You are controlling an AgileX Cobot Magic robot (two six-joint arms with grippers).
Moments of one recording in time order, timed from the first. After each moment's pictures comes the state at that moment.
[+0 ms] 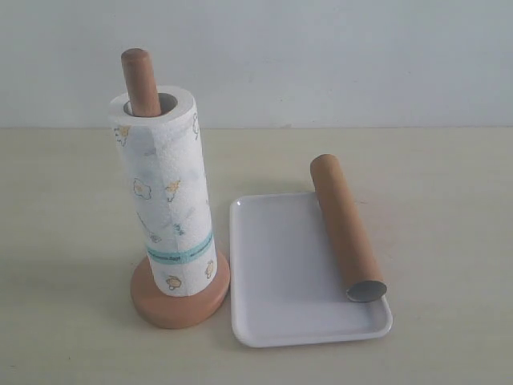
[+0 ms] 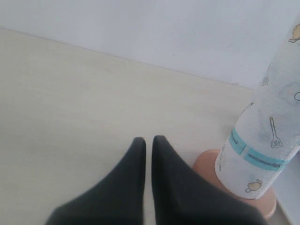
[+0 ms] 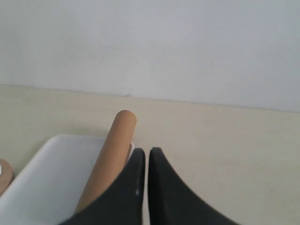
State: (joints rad) left arm -0.05 0.00 0.00 -0.13 0.30 -0.15; right arm 0.29 0.25 -0.10 -0.71 0.06 0.75
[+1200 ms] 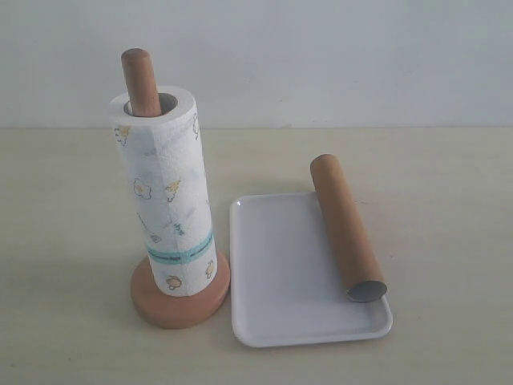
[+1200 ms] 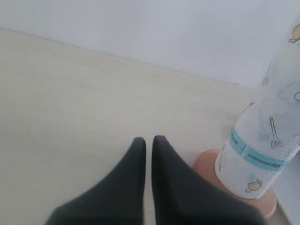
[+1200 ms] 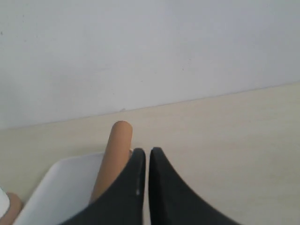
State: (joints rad) left arm -0.05 0.00 0.00 -0.13 0.30 -0.15; right arm 0.22 0.01 0.00 -0.27 0.14 0.50
